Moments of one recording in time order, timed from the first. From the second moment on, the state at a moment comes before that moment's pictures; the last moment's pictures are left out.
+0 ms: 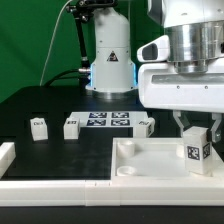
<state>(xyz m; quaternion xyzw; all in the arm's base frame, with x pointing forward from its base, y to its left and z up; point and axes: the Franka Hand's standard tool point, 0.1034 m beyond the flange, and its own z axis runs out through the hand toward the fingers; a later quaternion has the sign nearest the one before) 0.626 0.121 0.079 -0.91 0.40 -0.04 0.07</state>
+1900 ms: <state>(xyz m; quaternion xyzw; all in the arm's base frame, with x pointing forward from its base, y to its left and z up) 0.641 0.129 0.080 -1.00 -0.02 -0.06 0.02</state>
